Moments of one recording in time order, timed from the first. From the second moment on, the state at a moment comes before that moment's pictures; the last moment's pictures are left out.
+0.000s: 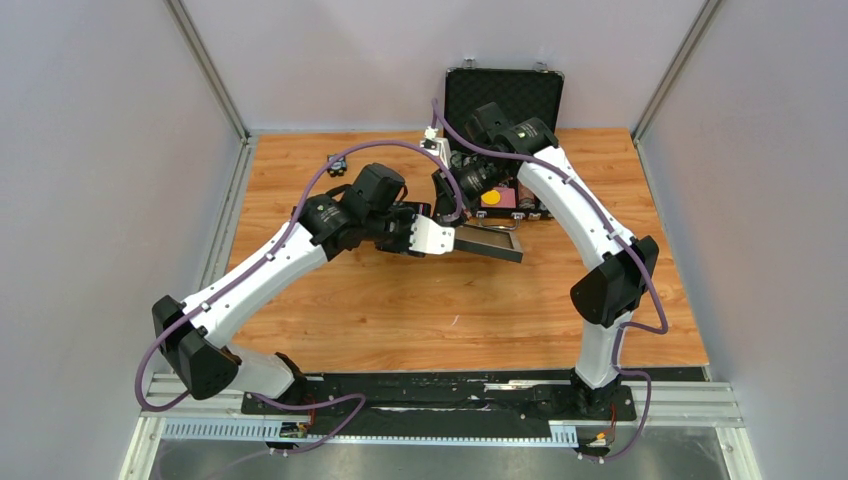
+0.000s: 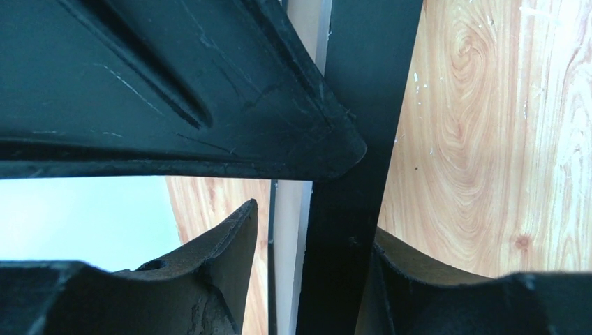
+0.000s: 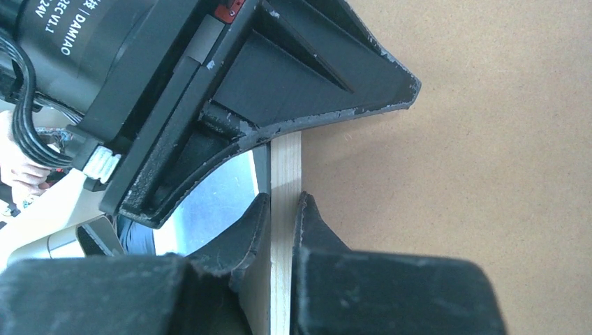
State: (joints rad) left arm -0.77 1.38 1.40 -0.83 0.16 1.04; right arm 0.54 1.90 2.06 -1.33 -0.98 -0.26
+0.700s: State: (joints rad) left arm -0.81 1.38 1.40 -0.85 0.09 1.07; right arm 0.51 1.90 2.06 -1.32 -1.00 -0.25
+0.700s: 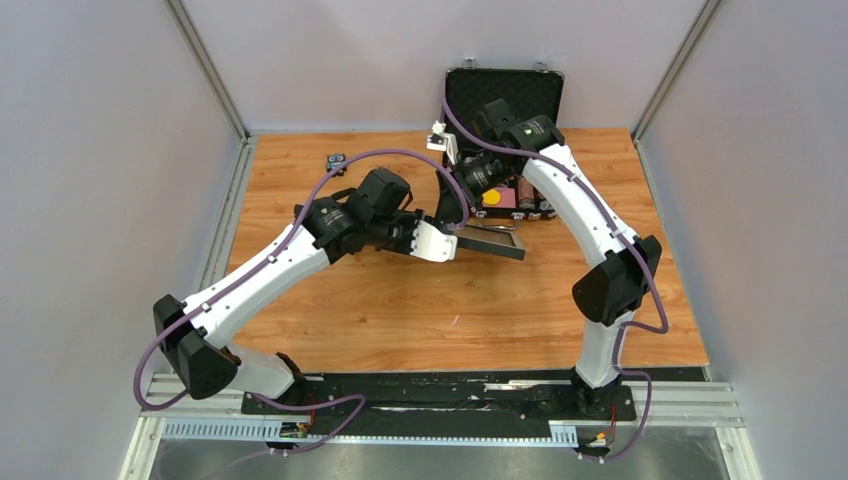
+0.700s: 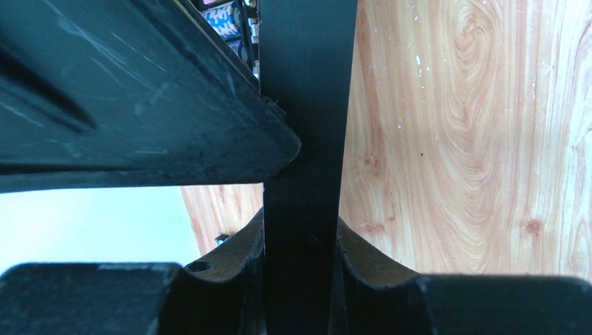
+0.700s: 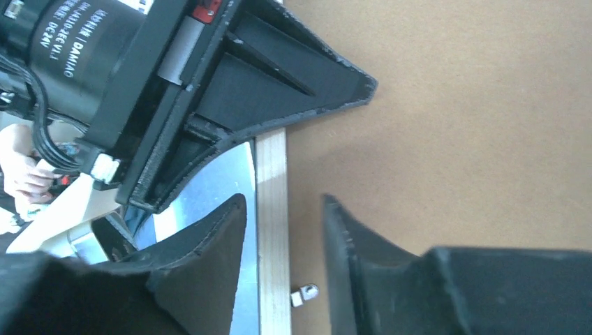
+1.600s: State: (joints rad) left arm -0.81 1.37 1.74 -1.28 0.10 0.82; right arm 0.18 1.68 2.00 -1.12 -0.96 -0.11
